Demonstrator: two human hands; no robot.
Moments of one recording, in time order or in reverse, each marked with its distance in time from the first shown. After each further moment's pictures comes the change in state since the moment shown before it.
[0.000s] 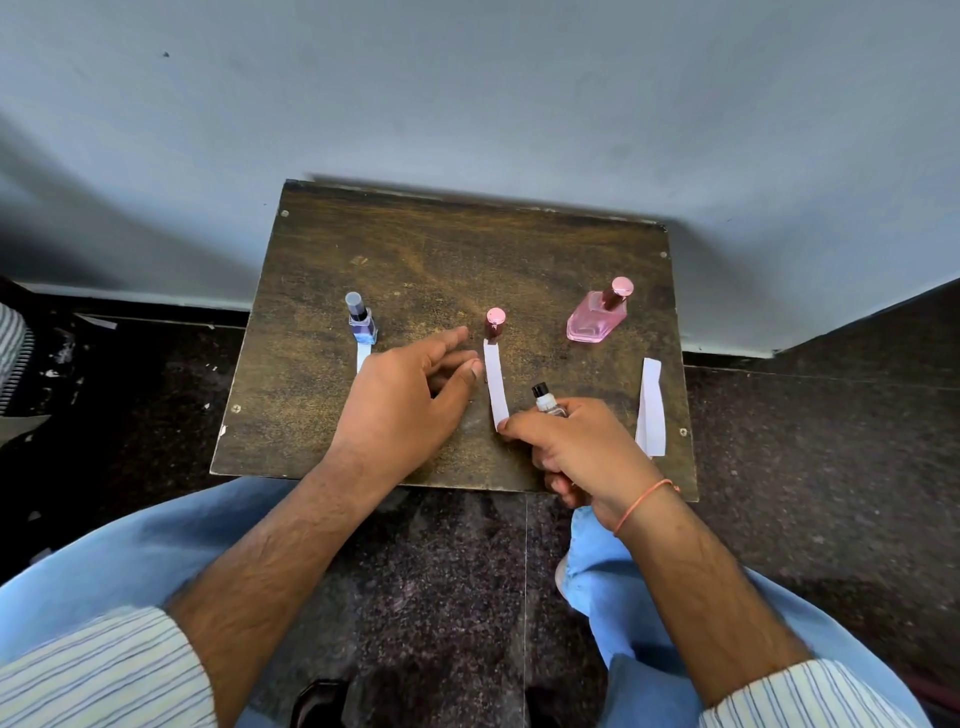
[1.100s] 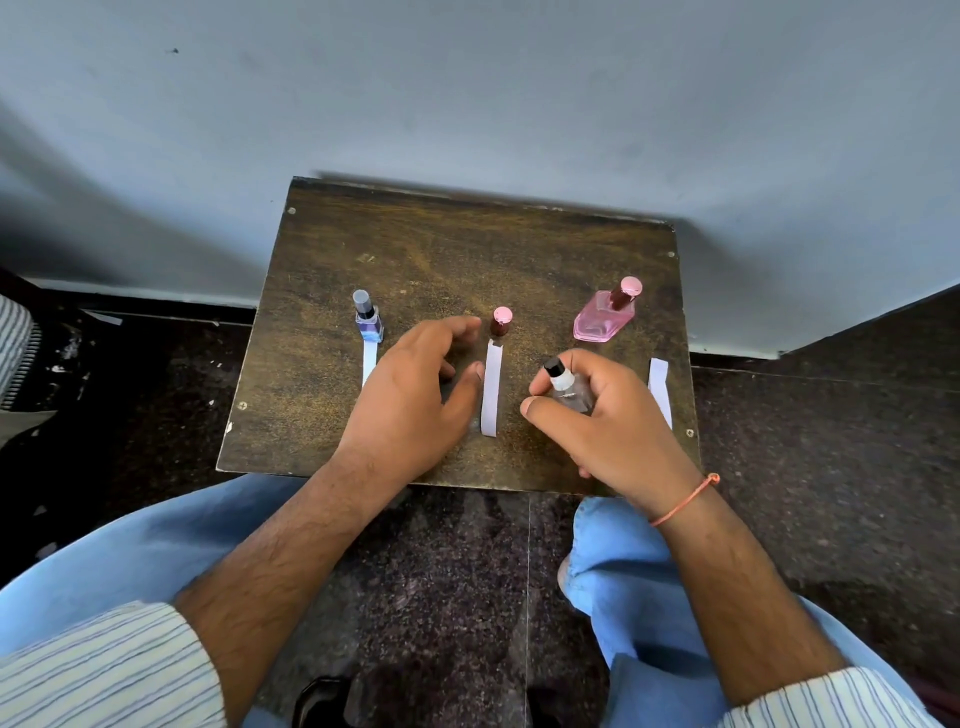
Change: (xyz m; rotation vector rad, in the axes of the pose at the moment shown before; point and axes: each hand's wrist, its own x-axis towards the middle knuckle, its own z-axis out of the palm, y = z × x) left_hand 0.002 -0.008 0.003 0.156 0.005 0.140; right_hand -0.007 -0.010 -0.021 -0.249 0.079 -0.490
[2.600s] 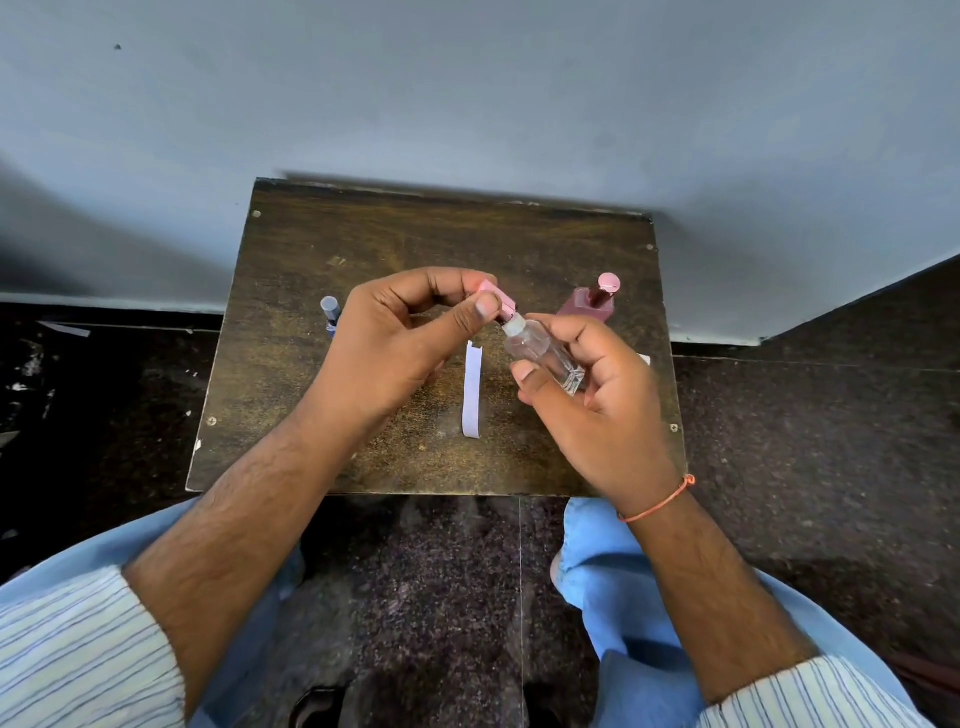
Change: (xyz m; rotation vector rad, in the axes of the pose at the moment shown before) left_hand 0.038 0.031 -0.022 -0.854 -0.104 -0.062; right_hand 0.010 0.013 0.008 0.176 0.260 -0.267
